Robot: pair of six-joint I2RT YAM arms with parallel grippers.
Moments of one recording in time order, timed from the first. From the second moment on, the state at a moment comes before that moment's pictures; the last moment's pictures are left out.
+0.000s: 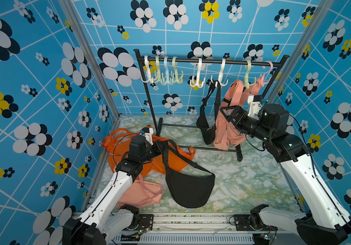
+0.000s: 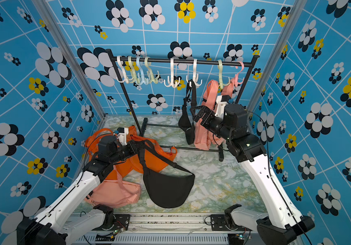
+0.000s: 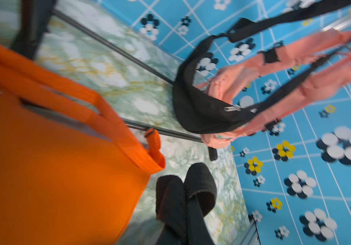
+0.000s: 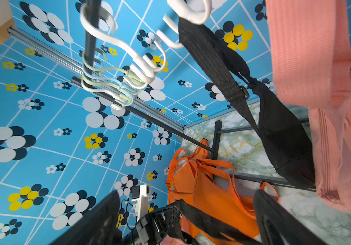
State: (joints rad) left arm -0.22 1.06 0.73 -0.09 0.42 -0.82; right arm 0.41 1.23 1.55 -0.59 -0.17 0.80
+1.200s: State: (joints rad) left arm -0.40 1.29 1.30 -0.48 0.13 -0.35; right arm 0.58 1.42 1.40 -0.64 0.25 0.32
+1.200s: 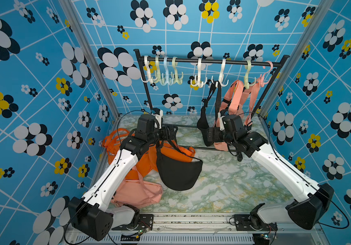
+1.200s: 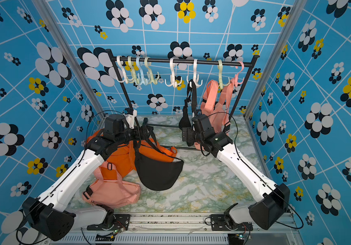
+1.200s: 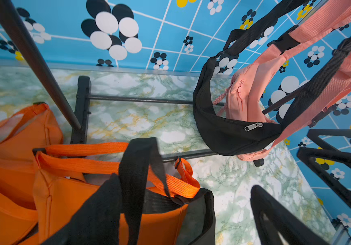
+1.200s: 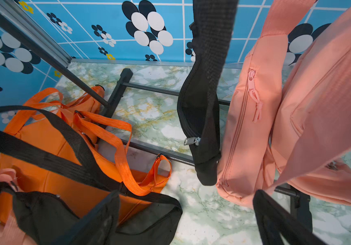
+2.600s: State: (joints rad) left arm -0.28 1.40 1.34 -0.60 0.36 -0.45; right arm 0.56 1.59 1.44 -0.43 0.13 0.33
